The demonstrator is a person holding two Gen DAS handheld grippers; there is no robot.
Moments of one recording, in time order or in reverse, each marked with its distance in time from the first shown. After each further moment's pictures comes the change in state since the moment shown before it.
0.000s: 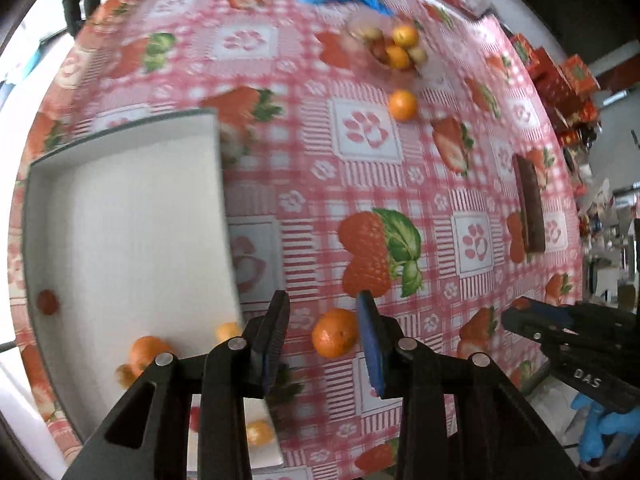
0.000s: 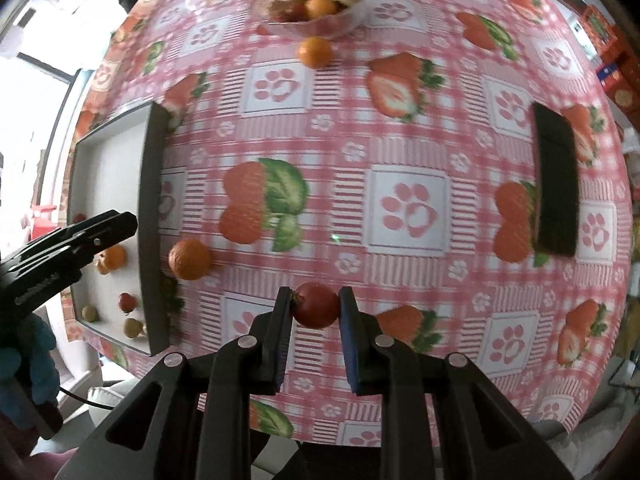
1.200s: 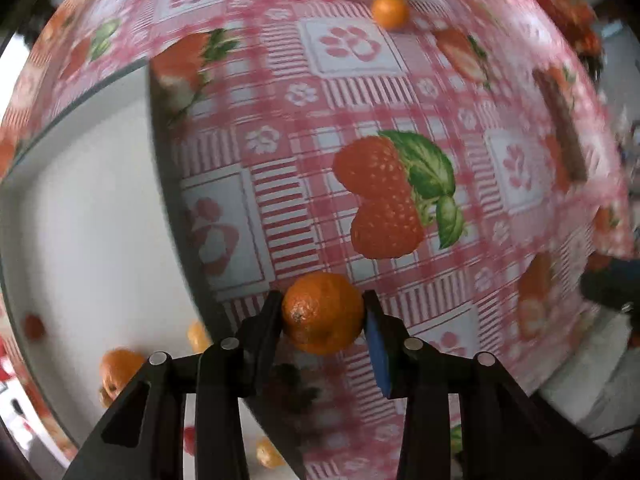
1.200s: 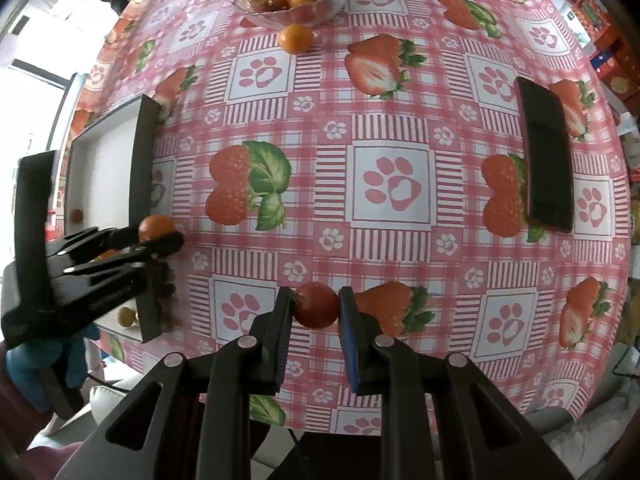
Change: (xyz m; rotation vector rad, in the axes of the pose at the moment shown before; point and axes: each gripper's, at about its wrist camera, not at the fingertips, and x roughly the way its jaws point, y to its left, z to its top) left arm 0.068 -0.015 -0.016 0.153 0.129 0.088; right arm -0.001 -0.019 -0.017 0.044 0.015 0.006
